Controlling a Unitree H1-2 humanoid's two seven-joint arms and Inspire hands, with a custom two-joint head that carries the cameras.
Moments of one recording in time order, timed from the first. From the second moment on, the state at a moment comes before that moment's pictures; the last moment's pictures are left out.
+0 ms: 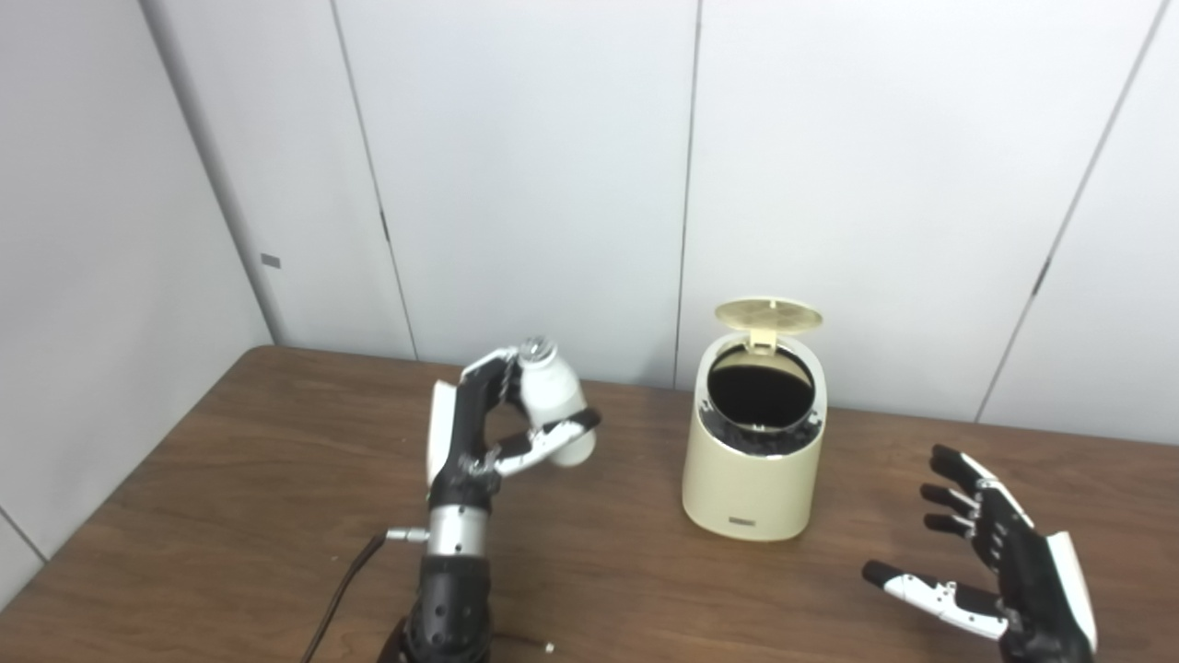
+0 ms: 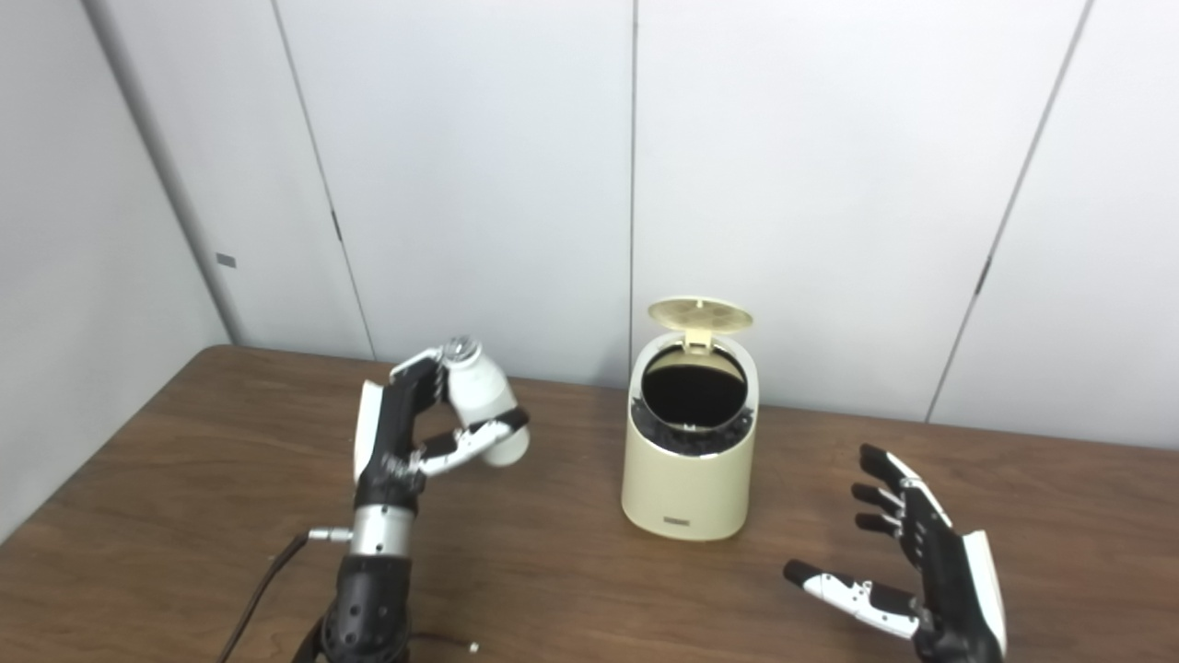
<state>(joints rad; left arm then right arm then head) -0.37 0.09 0.03 0.15 0.28 -0.26 0.30 -0.15 -0.09 -0.01 -0.06 -0.24 -0.03 -0.09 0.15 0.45</state>
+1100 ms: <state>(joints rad) -0.58 -0.01 -0.05 0.29 0.27 -0.30 0.23 -0.17 -0.06 0.02 0.00 -0.30 -0.08 -0.17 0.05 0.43</state>
